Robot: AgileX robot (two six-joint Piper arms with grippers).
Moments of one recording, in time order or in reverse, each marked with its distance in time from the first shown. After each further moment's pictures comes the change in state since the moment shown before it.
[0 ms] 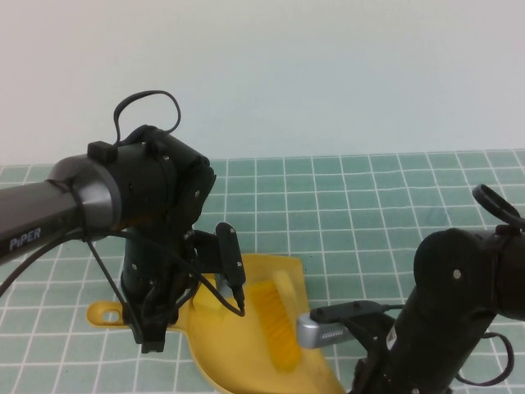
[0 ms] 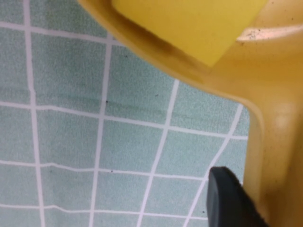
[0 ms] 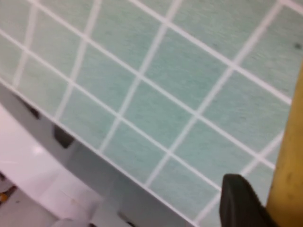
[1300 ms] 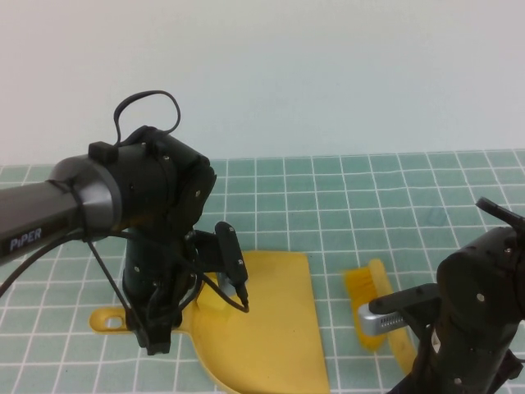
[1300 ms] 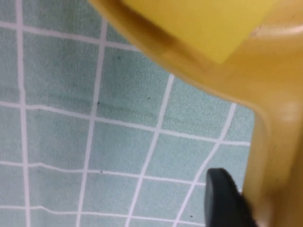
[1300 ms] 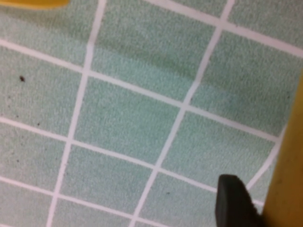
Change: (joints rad) right arm -0.054 -0.011 0.063 -0.461 -0.046 0.362; left arm 0.000 0.000 0.000 -0.018 0.004 -0.042
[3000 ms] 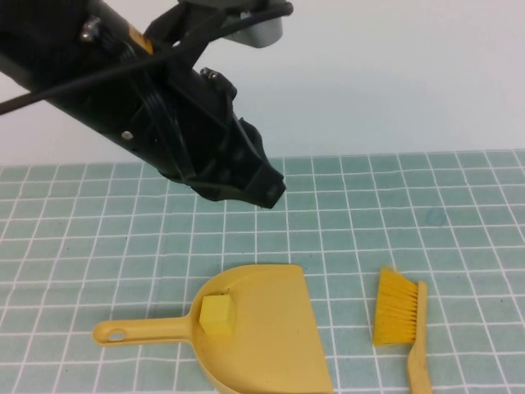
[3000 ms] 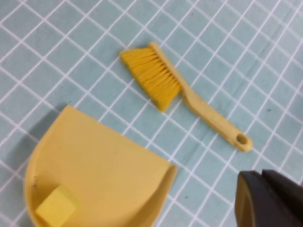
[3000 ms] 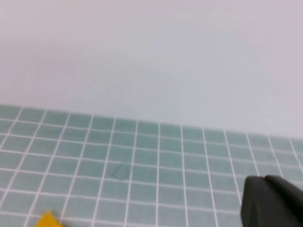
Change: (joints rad) right arm 0.000 -1.003 0.171 -1.059 -0.118 0.615; left arm 0.000 -0.374 -0.314 -0.626 0.020 -0.390
